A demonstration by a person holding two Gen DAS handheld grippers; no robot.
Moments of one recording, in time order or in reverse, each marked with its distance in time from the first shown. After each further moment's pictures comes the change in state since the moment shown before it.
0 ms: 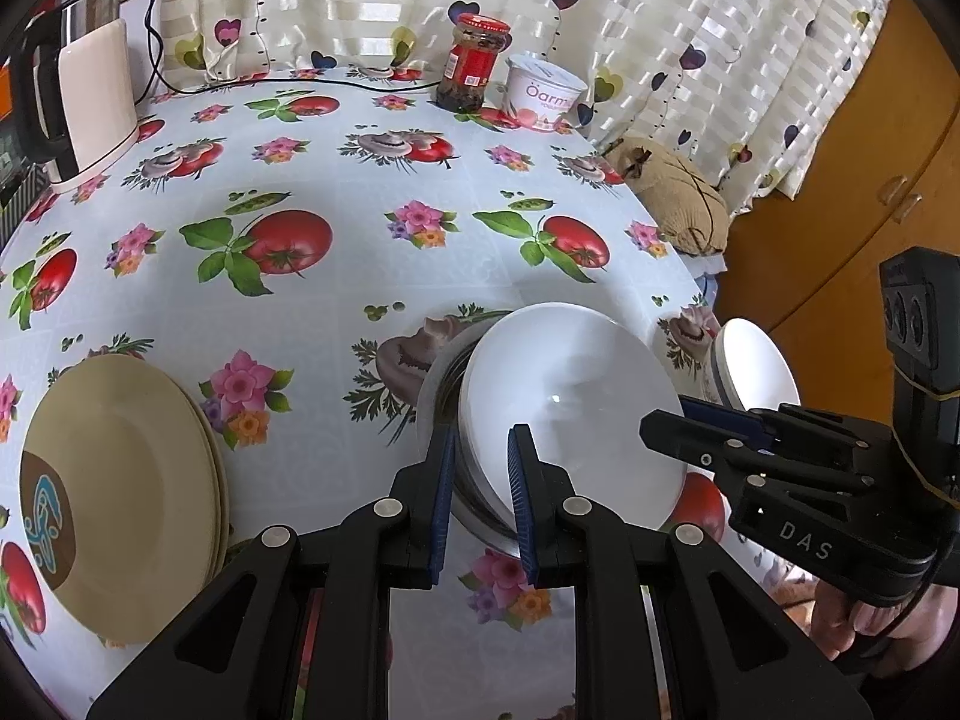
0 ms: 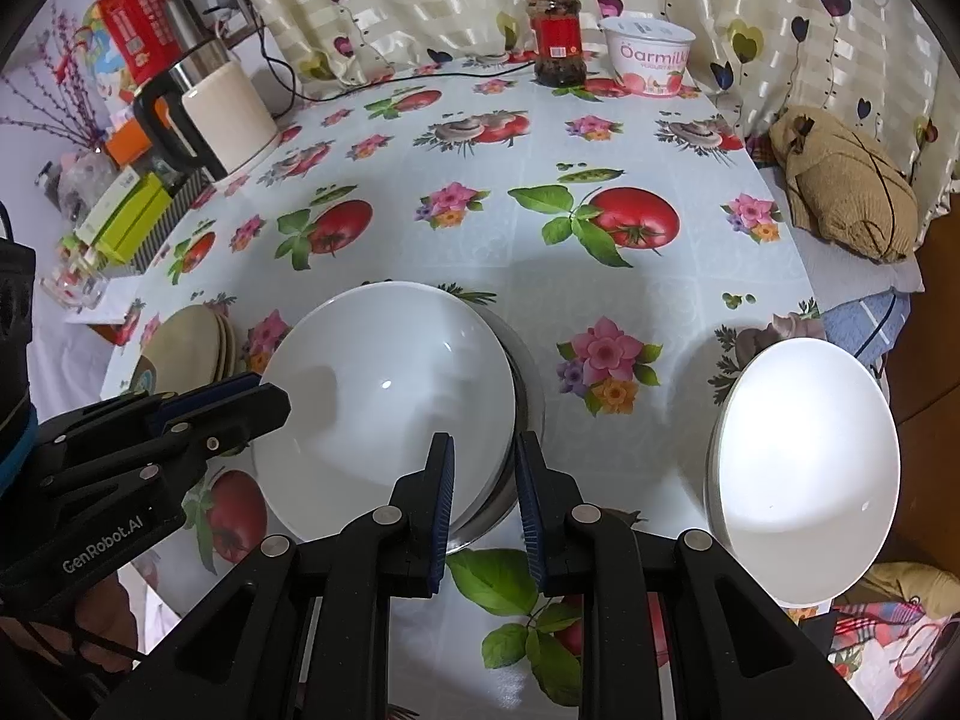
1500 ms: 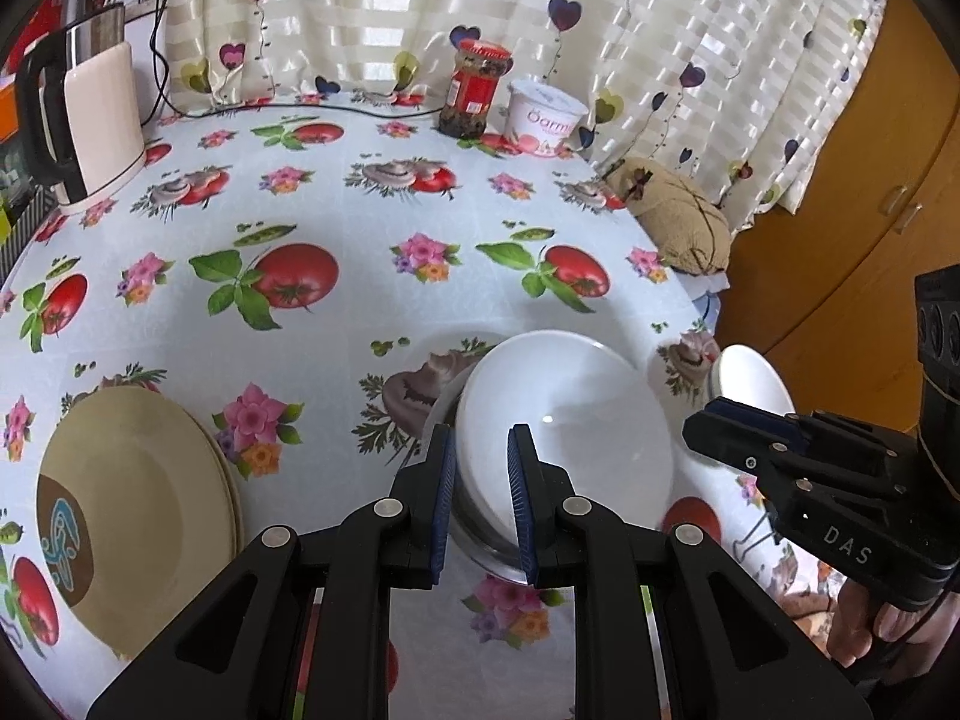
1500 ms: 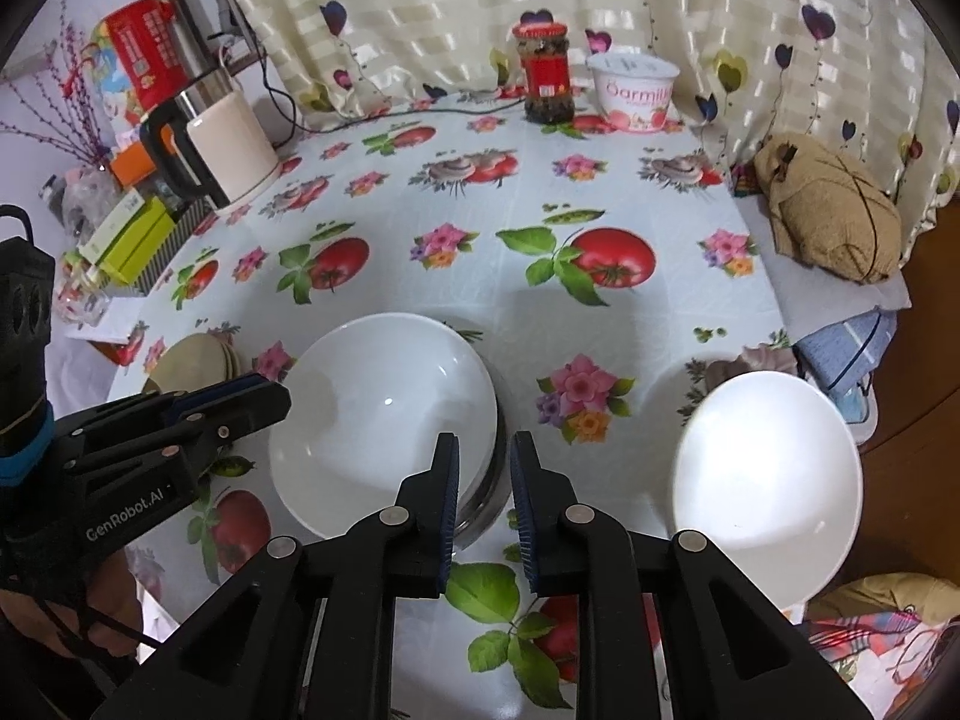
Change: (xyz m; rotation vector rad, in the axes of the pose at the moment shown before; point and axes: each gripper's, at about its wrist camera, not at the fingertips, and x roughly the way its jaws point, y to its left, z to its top) left arm -0.013 -0.006 0.011 0.011 -0.053 0.011; right arm -0.025 -0.004 0.005 -0.006 -0.075 -0.018
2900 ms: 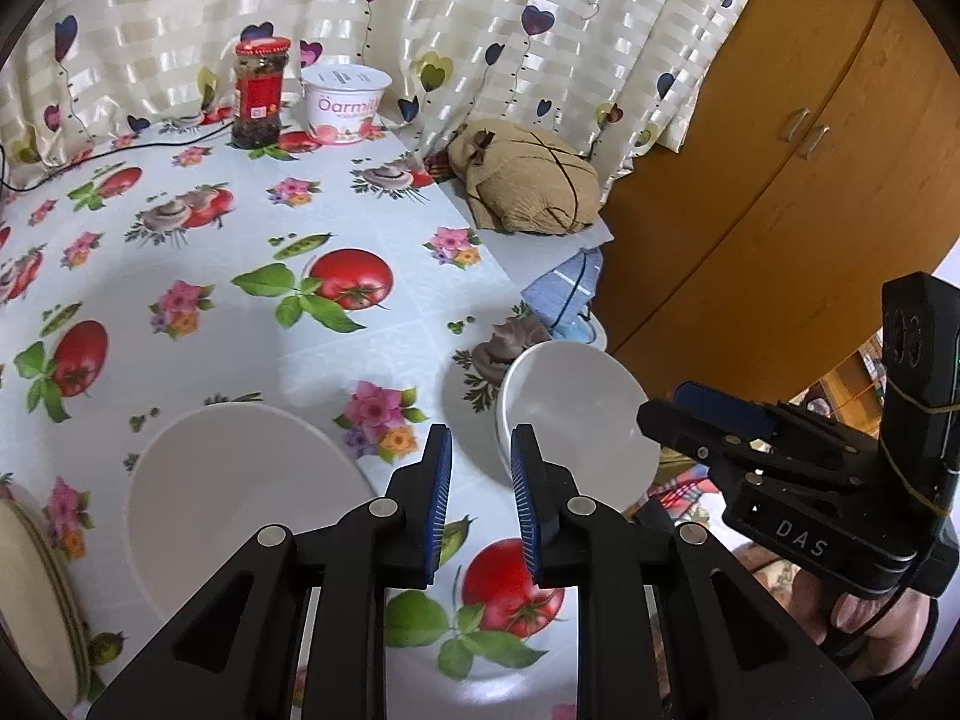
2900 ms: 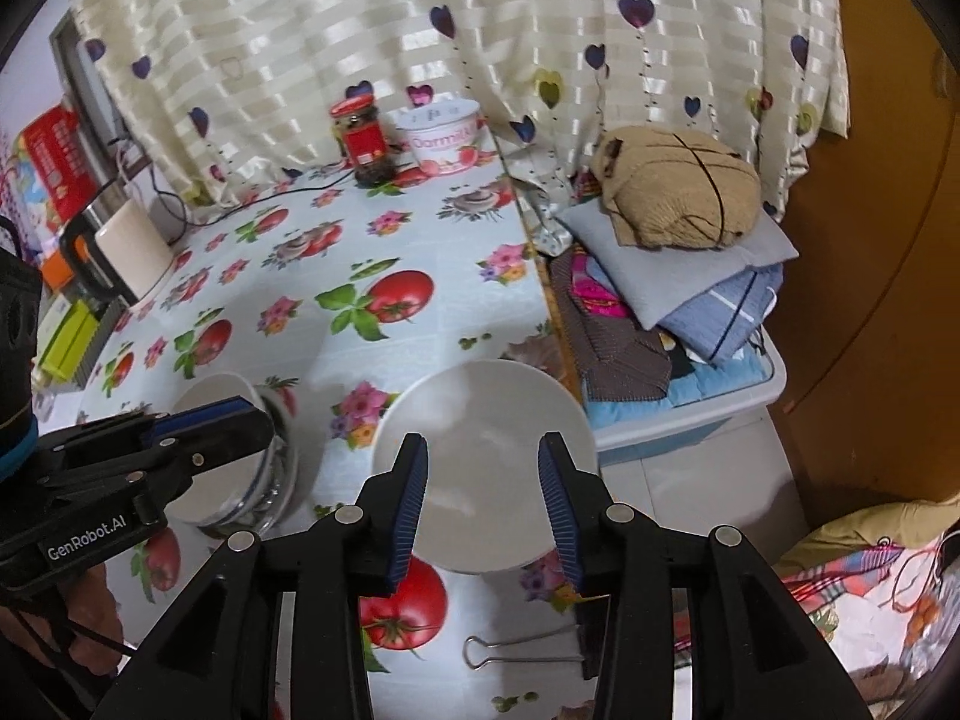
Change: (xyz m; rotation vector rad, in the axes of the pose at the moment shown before) left arm 0.044 -0.124 0.025 0.168 0.077 -0.214; right arm -0.065 -0.113 -0.030 0.198 -0.119 -0.162
